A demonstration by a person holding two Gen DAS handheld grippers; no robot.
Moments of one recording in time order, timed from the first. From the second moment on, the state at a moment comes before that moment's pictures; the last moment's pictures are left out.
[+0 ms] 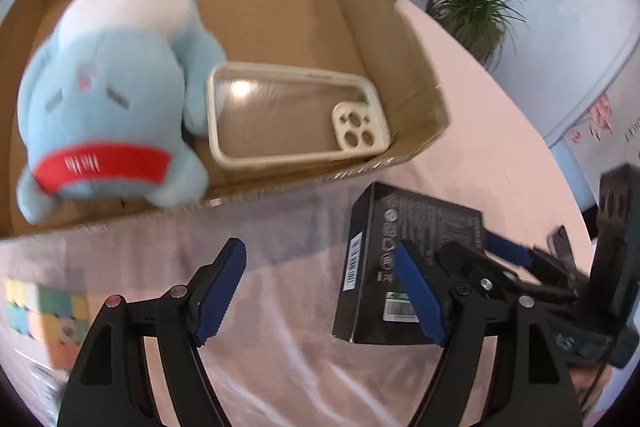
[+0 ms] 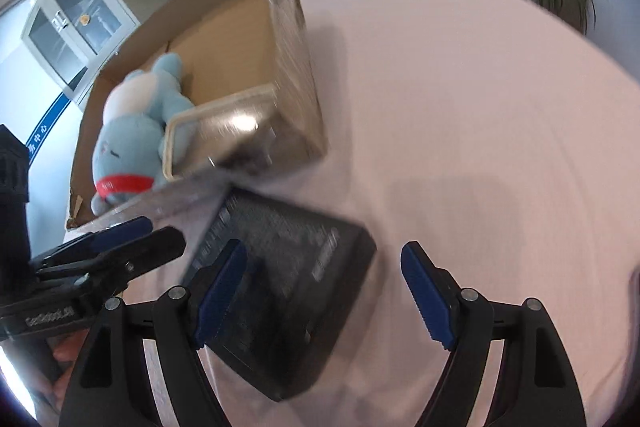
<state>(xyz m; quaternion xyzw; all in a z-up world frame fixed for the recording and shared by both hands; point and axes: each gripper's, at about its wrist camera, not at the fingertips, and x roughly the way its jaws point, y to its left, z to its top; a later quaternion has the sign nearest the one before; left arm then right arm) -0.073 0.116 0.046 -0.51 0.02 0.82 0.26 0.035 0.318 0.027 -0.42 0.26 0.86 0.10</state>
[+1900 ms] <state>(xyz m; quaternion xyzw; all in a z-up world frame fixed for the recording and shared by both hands) 0.007 0.068 0.057 -0.51 -0.05 0.78 0.36 0.091 0.170 0.024 -0.37 -0.02 0.93 0.06</state>
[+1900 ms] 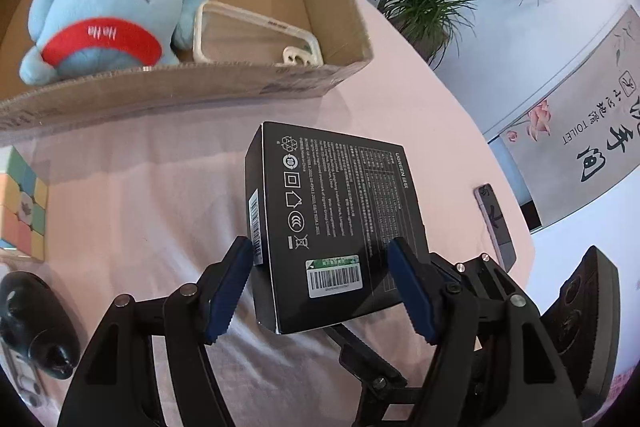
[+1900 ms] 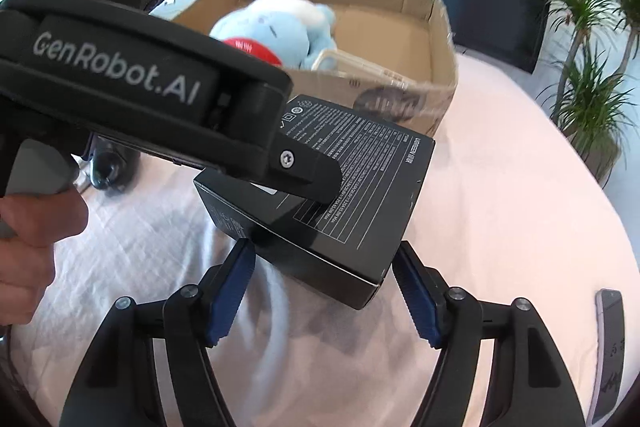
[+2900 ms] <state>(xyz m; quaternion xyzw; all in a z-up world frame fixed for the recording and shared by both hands) -0.031 0.087 0.189 -0.36 0.00 0.86 0.36 0.043 0.187 0.153 -0.21 -0.06 0.97 0.08</state>
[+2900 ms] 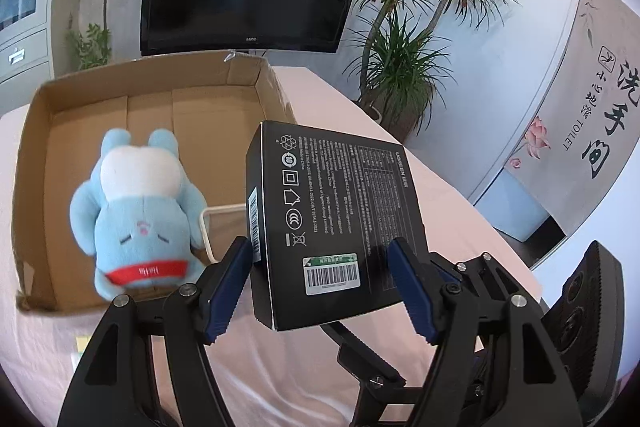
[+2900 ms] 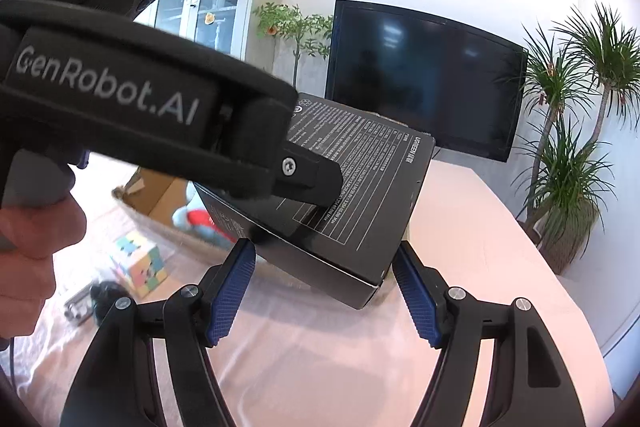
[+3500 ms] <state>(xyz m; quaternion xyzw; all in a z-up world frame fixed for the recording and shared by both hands) -0.135 0.126 0.180 -0.40 0.04 0.85 0.35 -0.077 0.247 0.143 -0.23 -0.01 0.97 0.08</state>
